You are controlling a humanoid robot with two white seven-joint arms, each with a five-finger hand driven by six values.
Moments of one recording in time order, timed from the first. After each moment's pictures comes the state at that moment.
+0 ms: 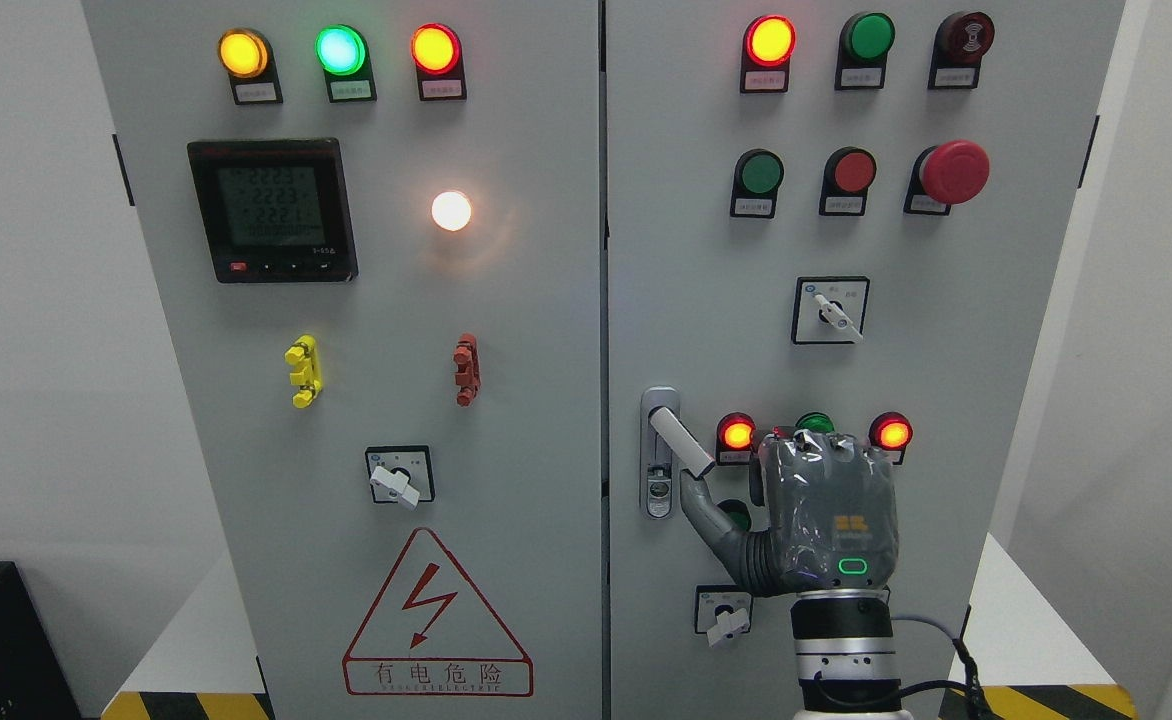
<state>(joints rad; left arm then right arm) -0.08 -0.11 0.00 0.00 0.08 -0.07 -0.06 -0.44 0.14 0.18 -1.77 1.48 0.18 -0.13</state>
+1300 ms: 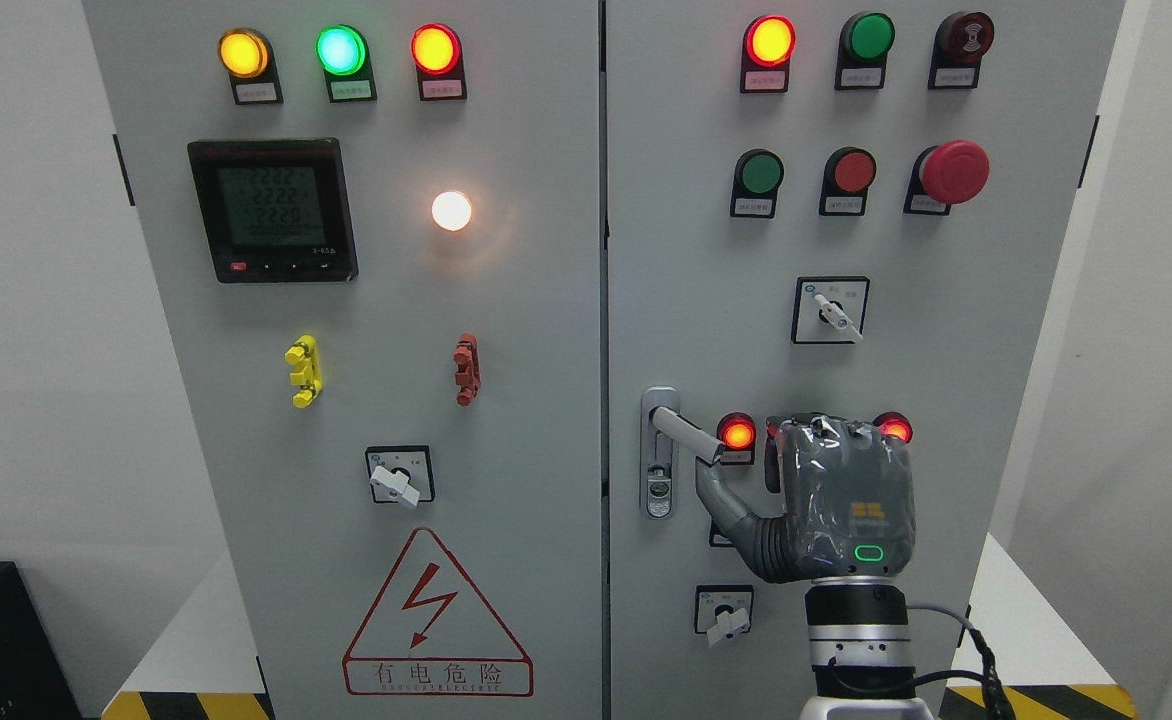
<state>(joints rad) -0.08 -0.11 0.00 0.00 0.08 -0.07 -0.06 -0.46 0.14 0.15 -1.78 1.48 0.18 -0.13</state>
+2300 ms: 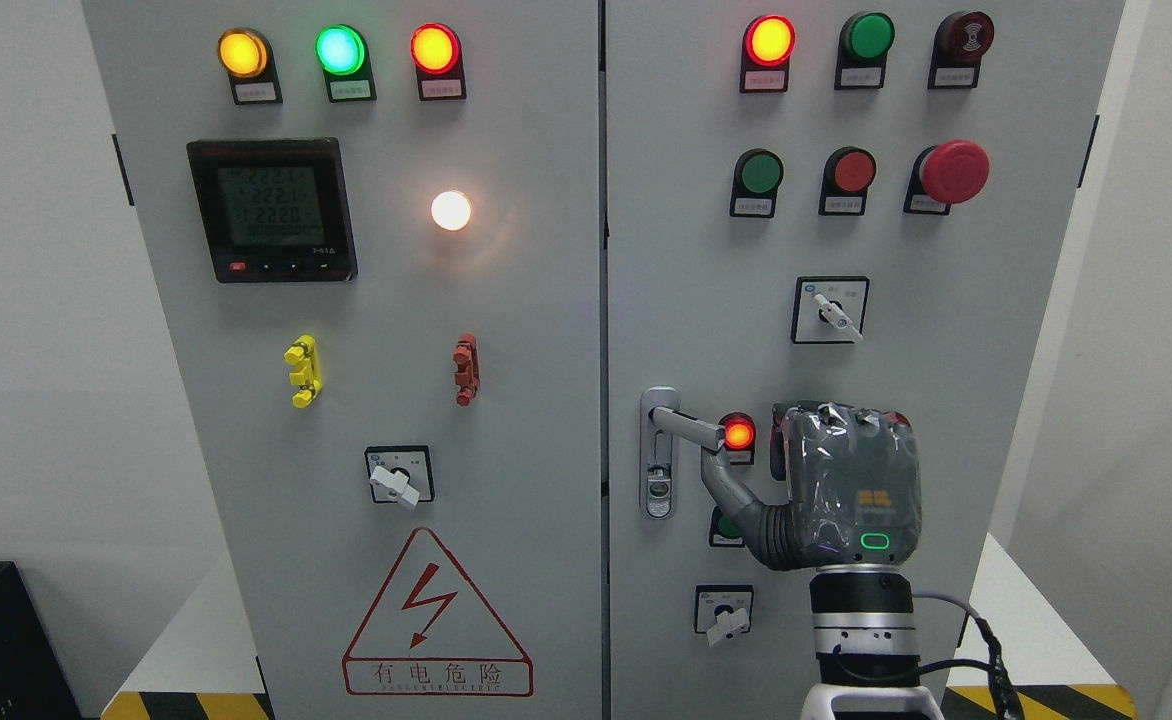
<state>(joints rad) -0.08 -0.11 0.00 0.00 0.08 -0.07 -0.06 -0.48 0.14 0.15 -1.77 1.48 0.18 -0.12</state>
